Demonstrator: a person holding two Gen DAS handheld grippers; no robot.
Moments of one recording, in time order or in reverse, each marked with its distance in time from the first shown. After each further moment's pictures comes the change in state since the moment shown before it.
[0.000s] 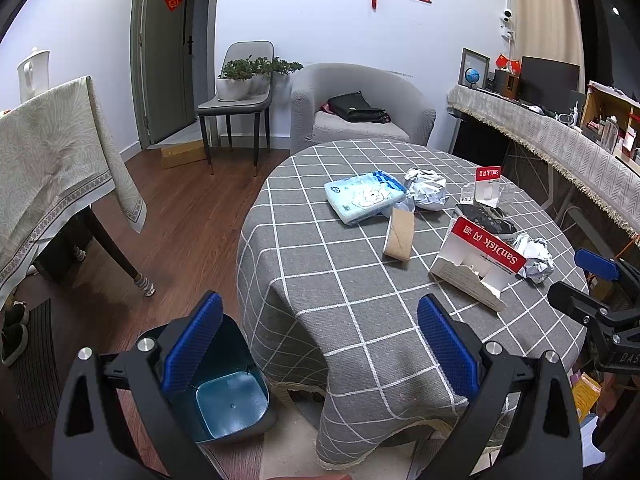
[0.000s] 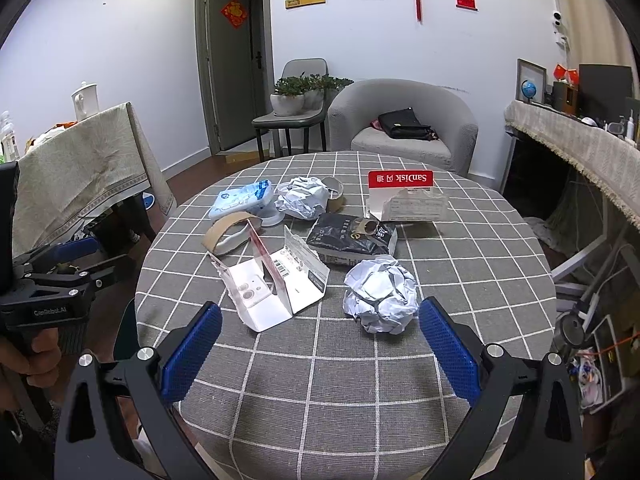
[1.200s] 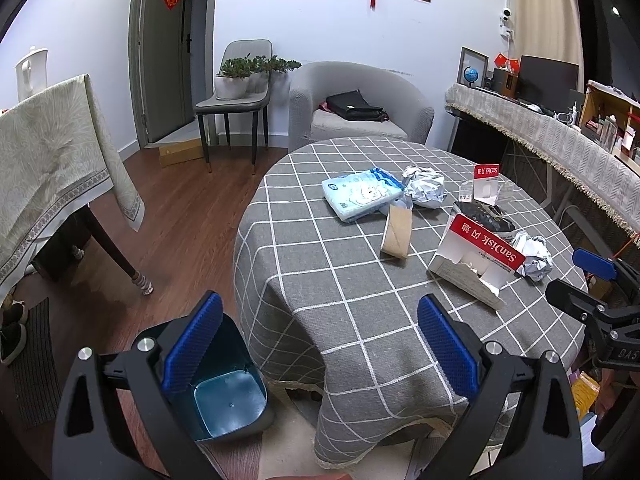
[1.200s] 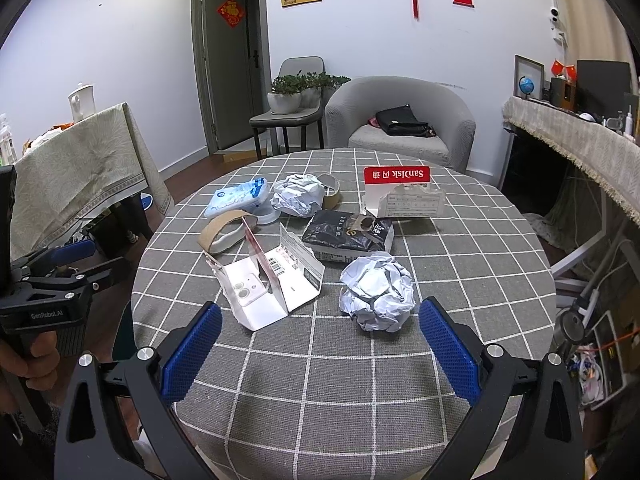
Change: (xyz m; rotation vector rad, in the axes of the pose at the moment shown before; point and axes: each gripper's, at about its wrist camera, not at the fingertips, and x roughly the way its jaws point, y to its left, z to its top) left arm 0.000 -0.004 0.000 0.003 0.001 0.001; right arm 0.003 -0.003 -0.001 0.010 0.010 -0.003
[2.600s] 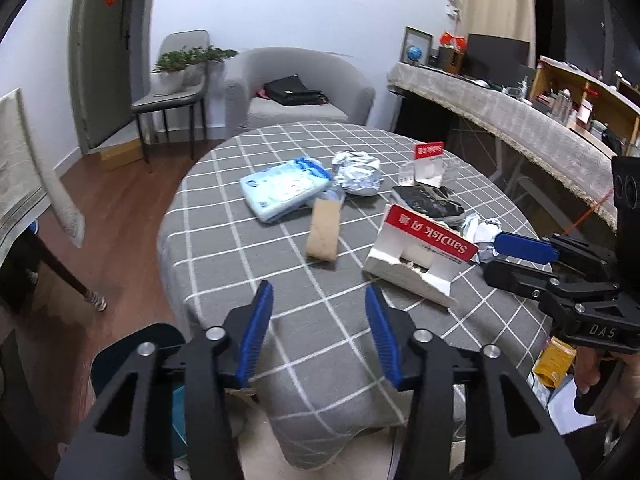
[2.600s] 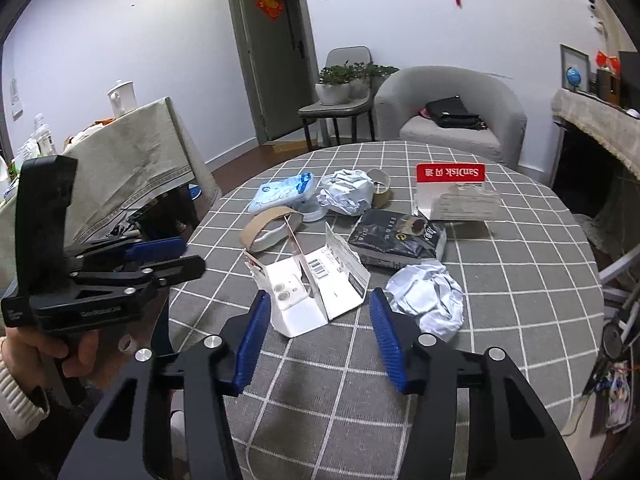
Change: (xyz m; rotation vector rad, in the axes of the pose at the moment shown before) left arm 0.029 -0.026 0.014 0.103 0.064 -0.217; right arm 0.014 -0.002 0.012 -0.030 0.041 0.208
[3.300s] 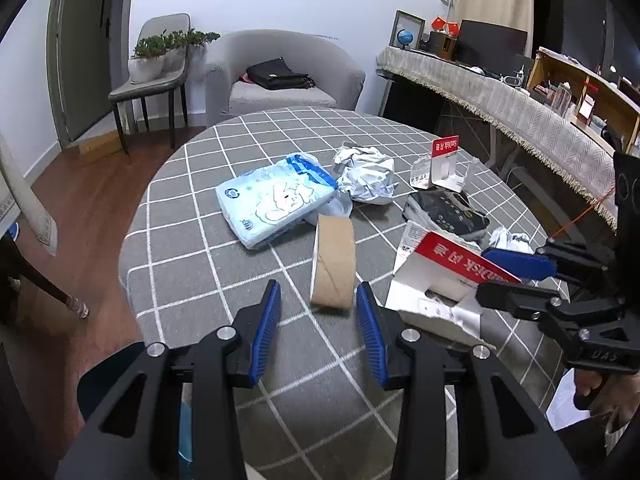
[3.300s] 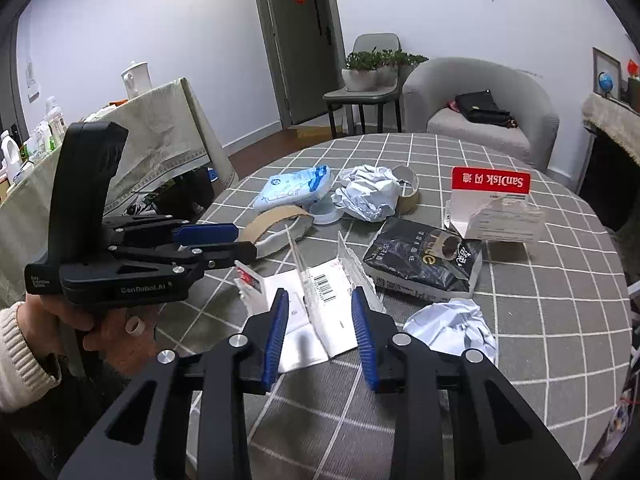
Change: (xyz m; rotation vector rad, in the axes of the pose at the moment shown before) left arm 0.055 0.018 0.025 -0.001 0.066 -0.069; right arm 0.038 -0.006 0.016 -0.058 0.062 0.078
